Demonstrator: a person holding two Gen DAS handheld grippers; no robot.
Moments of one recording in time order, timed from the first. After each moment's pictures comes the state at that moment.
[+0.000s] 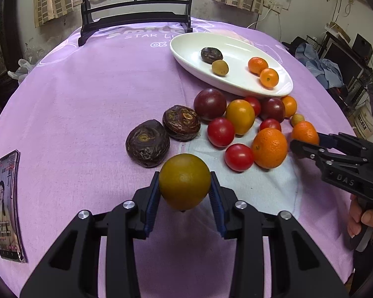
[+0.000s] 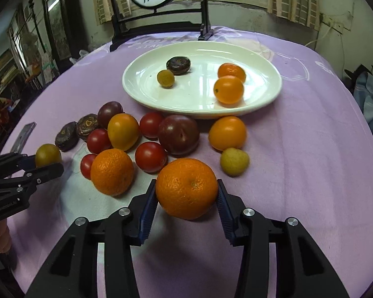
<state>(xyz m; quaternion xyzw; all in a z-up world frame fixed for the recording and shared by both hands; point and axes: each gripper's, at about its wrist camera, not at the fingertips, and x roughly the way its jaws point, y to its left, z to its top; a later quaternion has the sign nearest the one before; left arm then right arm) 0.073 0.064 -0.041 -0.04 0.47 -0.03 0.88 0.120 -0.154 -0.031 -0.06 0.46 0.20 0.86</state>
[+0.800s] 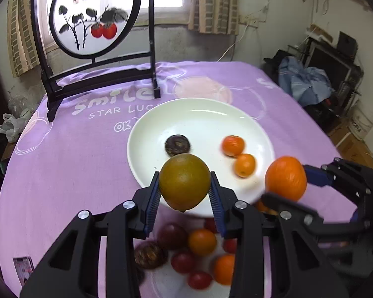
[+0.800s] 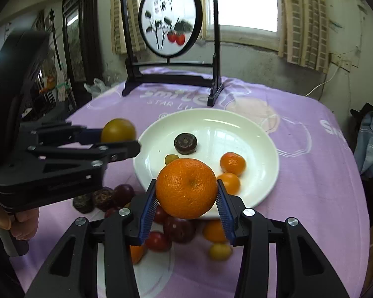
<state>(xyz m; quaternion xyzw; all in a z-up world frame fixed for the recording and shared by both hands) 0.207 0.013 0.037 0.02 0.41 -0.07 0.91 0.181 -0.132 0.037 -0.08 0.37 0.24 0.89</state>
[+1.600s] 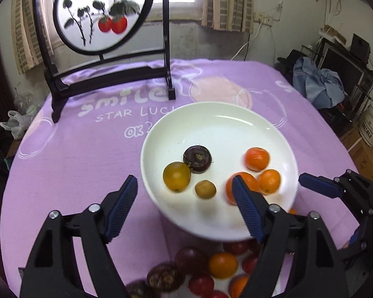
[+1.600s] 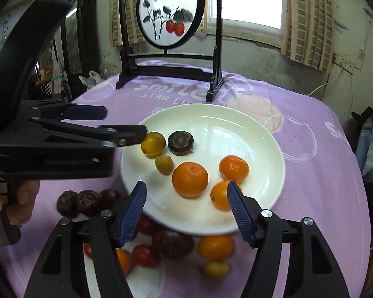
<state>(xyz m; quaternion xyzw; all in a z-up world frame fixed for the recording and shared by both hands) 0.226 0.025 0.039 0.01 0.41 -0.04 0.91 0.187 -0.131 0.029 -0.09 0.37 0.23 0.89</state>
